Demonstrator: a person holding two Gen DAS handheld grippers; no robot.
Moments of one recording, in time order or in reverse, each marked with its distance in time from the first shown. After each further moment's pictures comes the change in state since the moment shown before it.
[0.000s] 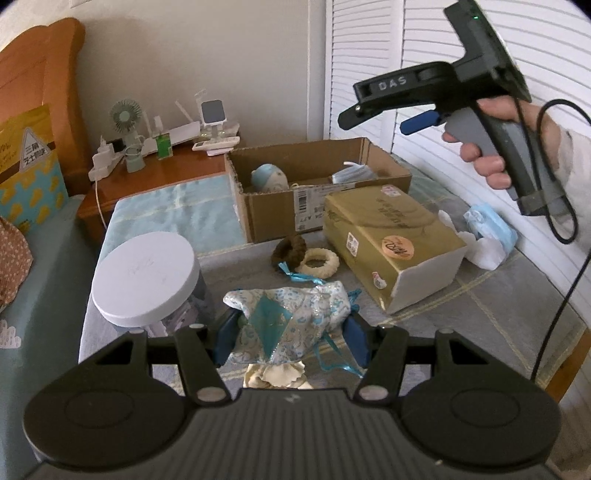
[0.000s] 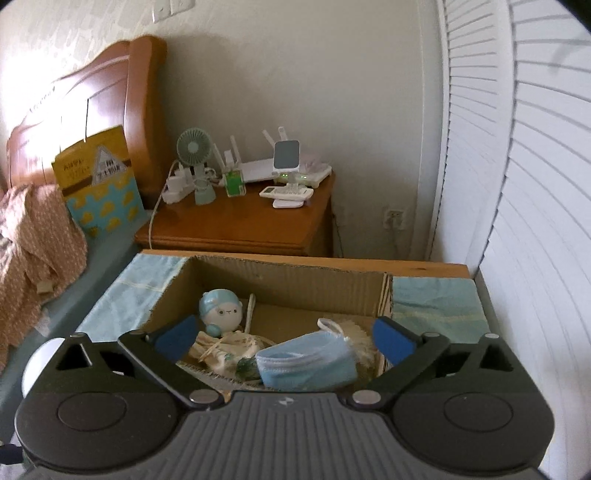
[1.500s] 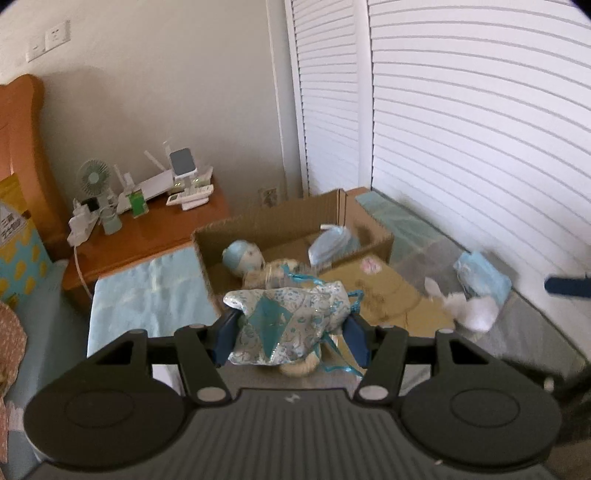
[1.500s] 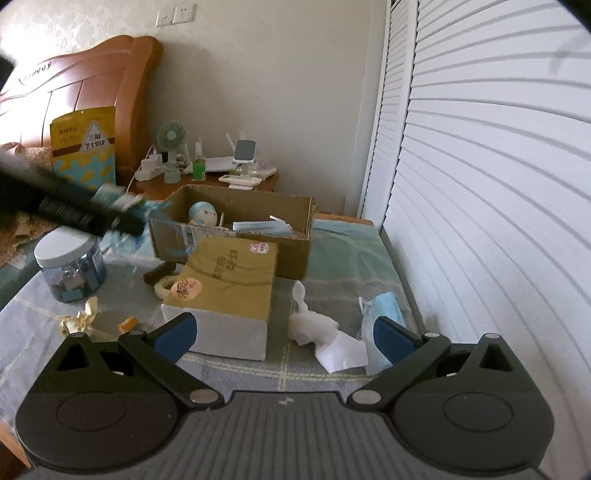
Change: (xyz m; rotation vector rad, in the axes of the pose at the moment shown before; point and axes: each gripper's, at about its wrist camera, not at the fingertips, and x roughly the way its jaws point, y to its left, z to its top) left arm 0.019 -0.025 0.084 0.117 -0.065 -0.022; right arm -0.146 0.037 -0.158 -0.096 -0.085 -0.251
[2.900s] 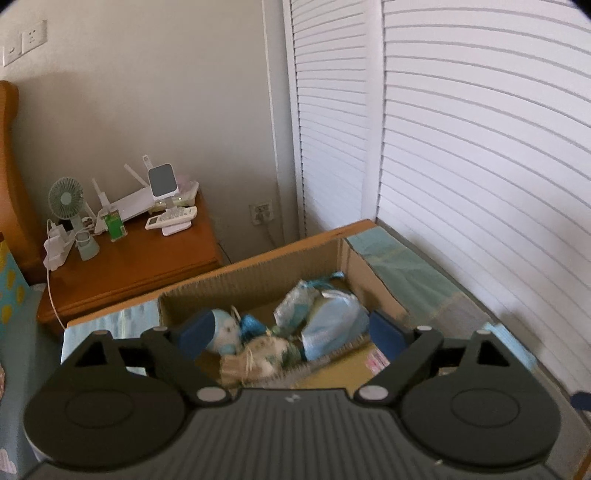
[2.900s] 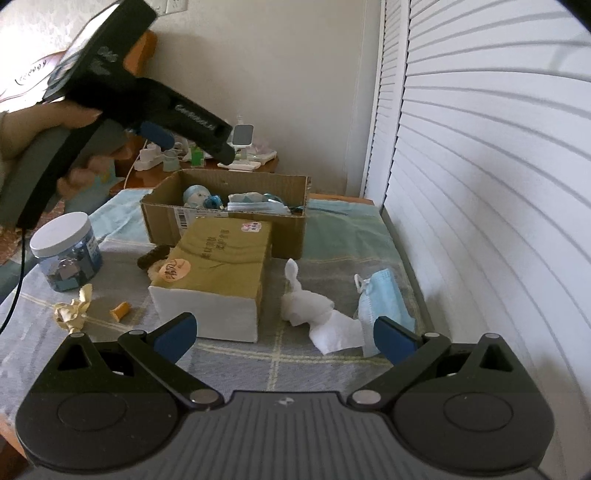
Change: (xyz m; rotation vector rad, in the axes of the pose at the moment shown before) left arm 0.066 -0.004 0.067 -0.015 0.020 -0.024; right arm 0.009 -0.013 -0.009 0.033 0.045 0.025
